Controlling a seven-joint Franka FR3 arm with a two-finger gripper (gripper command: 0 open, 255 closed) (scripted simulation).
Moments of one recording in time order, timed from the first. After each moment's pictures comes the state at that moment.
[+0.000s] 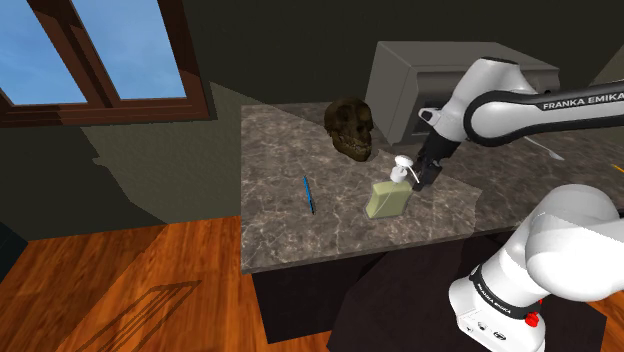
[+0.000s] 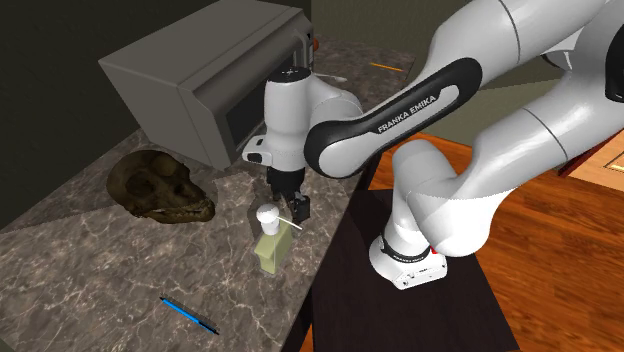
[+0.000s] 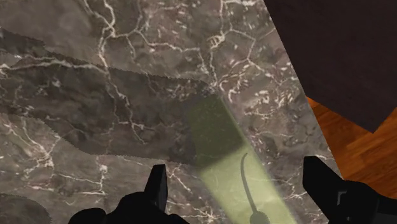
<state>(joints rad) 0.10 -0.79 -0.44 -2.94 -0.17 2.24 -0.68</state>
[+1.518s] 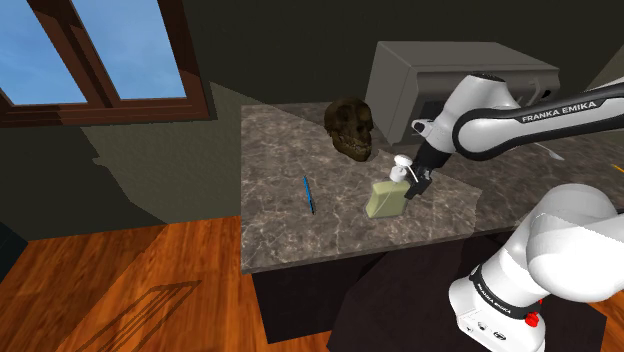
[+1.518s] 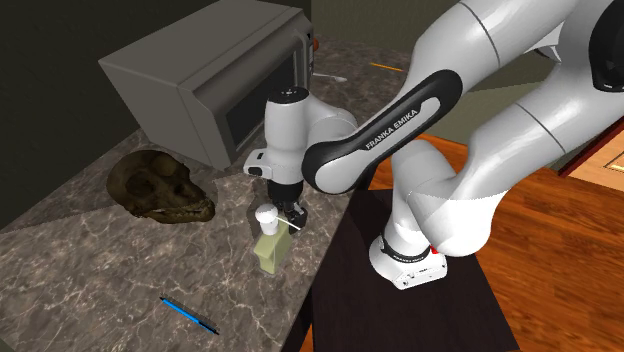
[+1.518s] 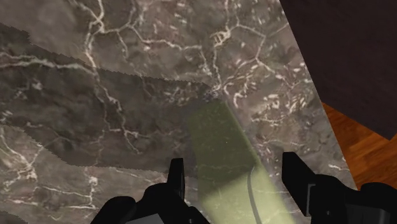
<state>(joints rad) 0.12 -0.69 -0.48 -2.98 -0.16 2.39 -0.70</state>
